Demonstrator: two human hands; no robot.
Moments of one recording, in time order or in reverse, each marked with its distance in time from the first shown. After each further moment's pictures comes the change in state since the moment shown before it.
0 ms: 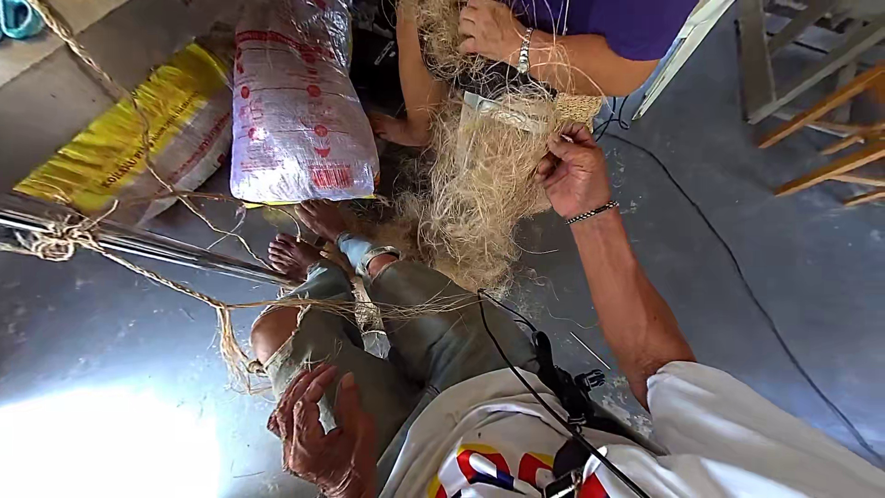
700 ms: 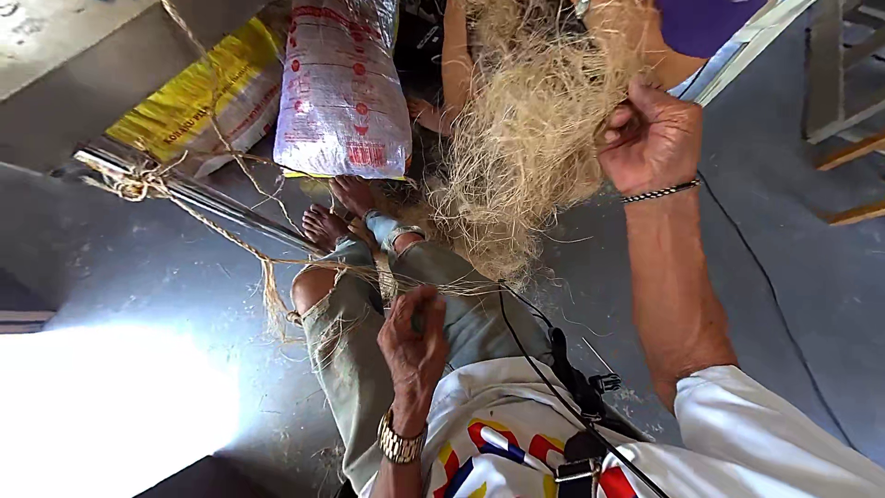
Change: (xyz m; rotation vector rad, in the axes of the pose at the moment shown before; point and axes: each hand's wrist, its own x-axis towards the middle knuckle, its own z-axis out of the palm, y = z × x) left_hand 0.021 0.053 0.052 -0.558 -0.306 -0.184; right_hand -0.009 -0.046 0.043 0.140 -0.032 -0.022
